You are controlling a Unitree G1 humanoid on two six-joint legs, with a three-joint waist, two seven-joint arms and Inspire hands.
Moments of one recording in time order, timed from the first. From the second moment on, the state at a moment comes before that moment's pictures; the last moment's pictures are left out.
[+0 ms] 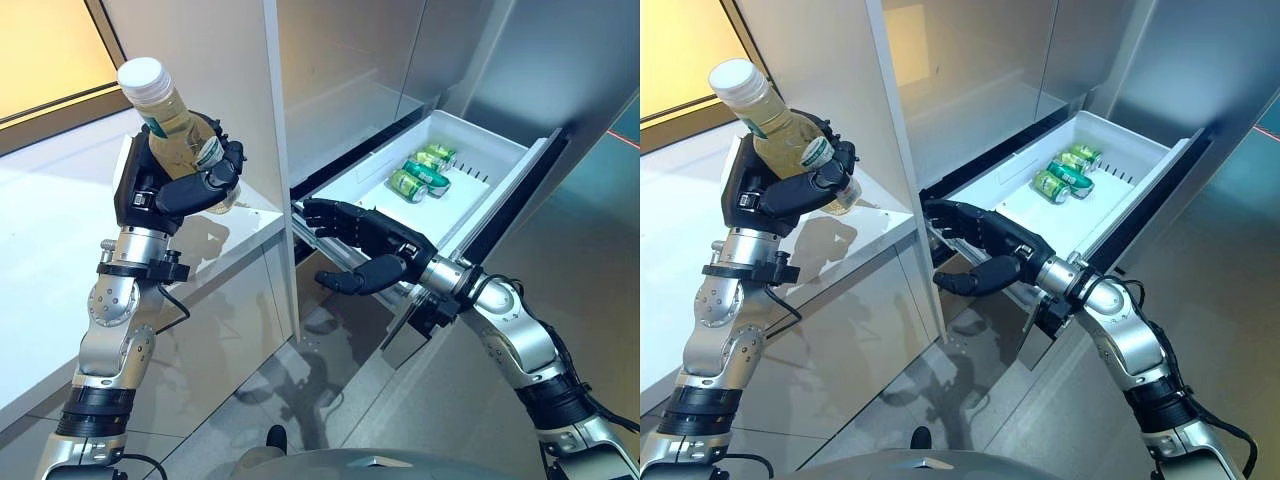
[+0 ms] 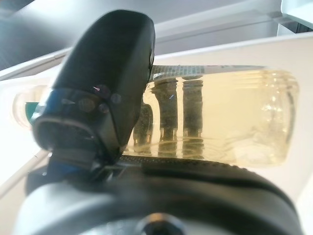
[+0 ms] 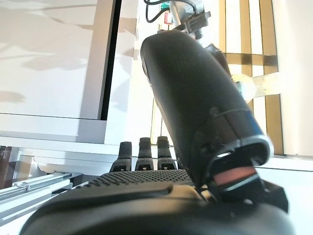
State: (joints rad) left arm -0.11 0.56 0.08 -0.19 -0.61 -0.26 -0.08; right arm -0.21 -0.53 0.25 -0.17 0.45 0.10 0.50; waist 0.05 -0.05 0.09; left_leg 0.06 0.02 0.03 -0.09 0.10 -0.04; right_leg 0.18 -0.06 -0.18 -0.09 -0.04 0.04
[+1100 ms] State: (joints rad) left arm -0.11 0.56 -0.05 -0.26 -0.71 -0.13 -0.25; right arm -0.46 -0.52 0.39 -0.12 0.46 0.15 0.37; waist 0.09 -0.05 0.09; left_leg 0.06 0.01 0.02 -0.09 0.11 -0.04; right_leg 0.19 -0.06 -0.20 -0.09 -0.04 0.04
